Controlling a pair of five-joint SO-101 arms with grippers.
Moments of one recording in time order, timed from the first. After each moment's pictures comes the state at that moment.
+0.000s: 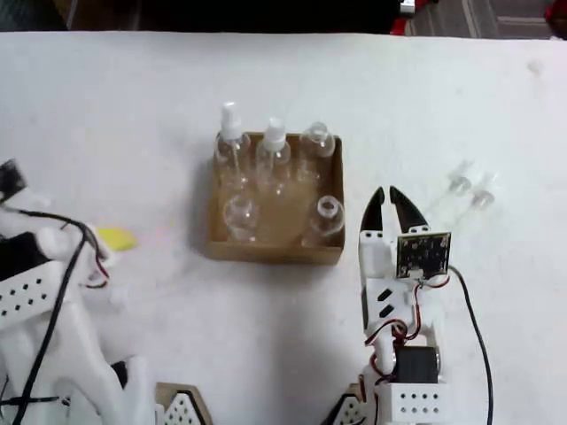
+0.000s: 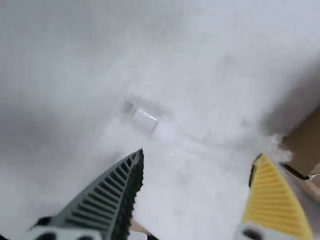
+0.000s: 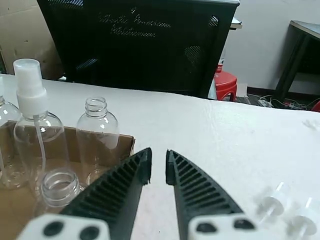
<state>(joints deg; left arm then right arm) -32.1 -41.7 39.9 88.2 19.0 -2.9 -102.5 96.4 22.2 8.3</state>
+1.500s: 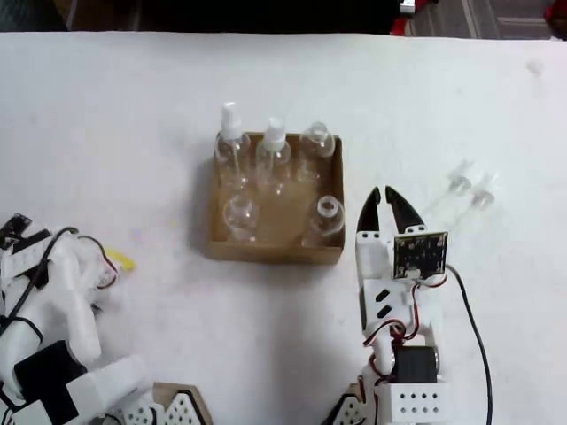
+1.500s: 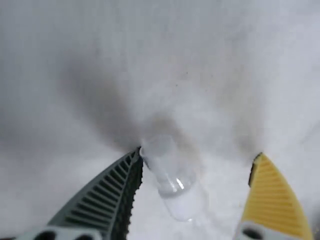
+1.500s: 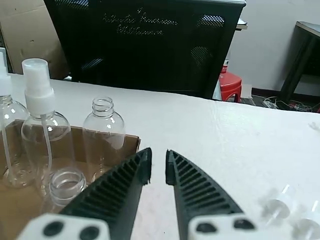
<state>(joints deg) -37.2 -11.3 52.7 59.1 31.0 -4.0 -102.5 96.4 22.2 8.3</state>
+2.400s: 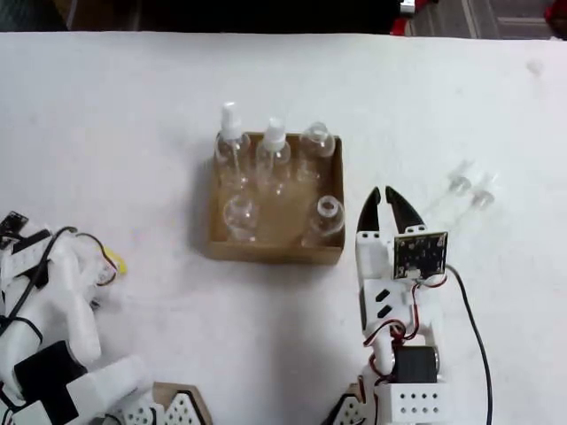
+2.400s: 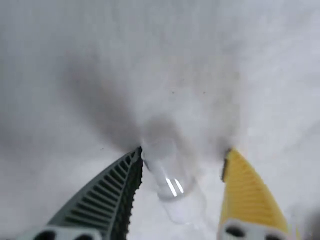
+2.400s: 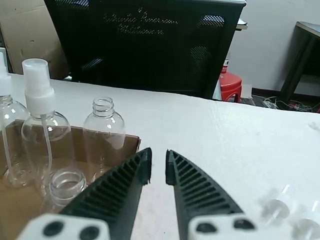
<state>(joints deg) -37.2 -11.3 52.7 57.7 32.0 -4.0 -102.5 96.4 22.2 8.3</state>
